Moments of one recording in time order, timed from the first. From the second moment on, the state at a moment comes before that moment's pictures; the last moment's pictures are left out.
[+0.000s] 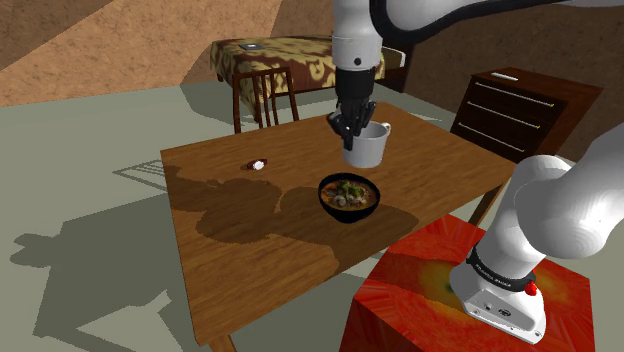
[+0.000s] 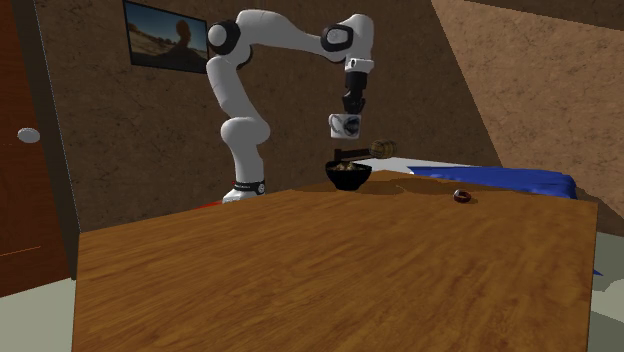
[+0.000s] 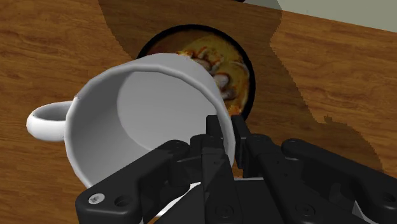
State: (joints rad) arm 0.21 -0.43 0.13 -2.22 0.04 1.73 0.49
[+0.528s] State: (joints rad) arm 0.22 -0.43 0.14 -2.32 0.04 1.83 0.50
